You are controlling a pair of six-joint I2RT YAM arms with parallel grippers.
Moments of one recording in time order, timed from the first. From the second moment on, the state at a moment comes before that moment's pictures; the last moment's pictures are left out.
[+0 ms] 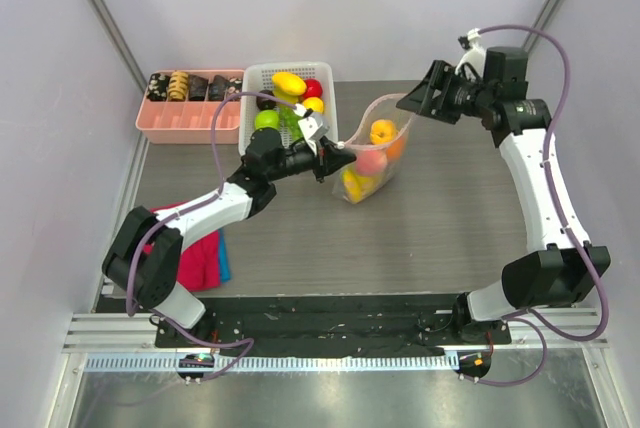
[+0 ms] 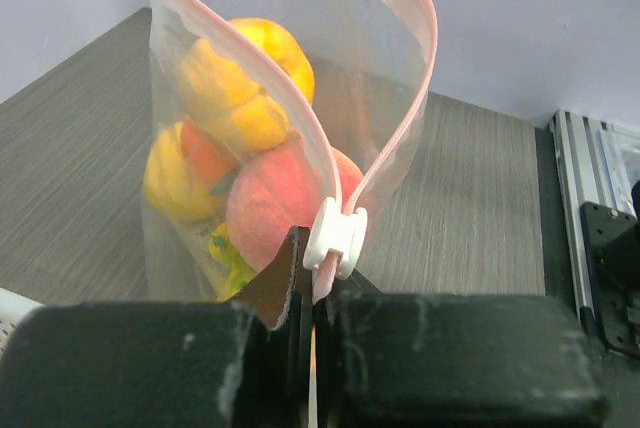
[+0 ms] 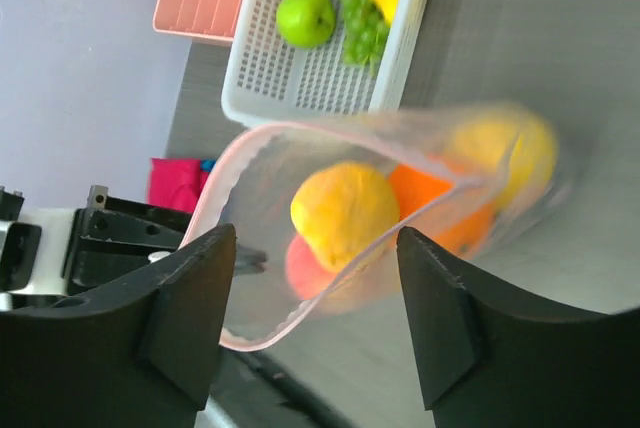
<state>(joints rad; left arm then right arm) -0.62 1.56 0.97 0.64 0.63 -0.13 0.07 1.46 1.60 -0.67 -0.60 0.47</state>
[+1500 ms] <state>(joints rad) -0.66 1.54 1.01 0.50 0.64 0.01 0.46 1.42 1.54 -0.76 -0.86 -0.99</state>
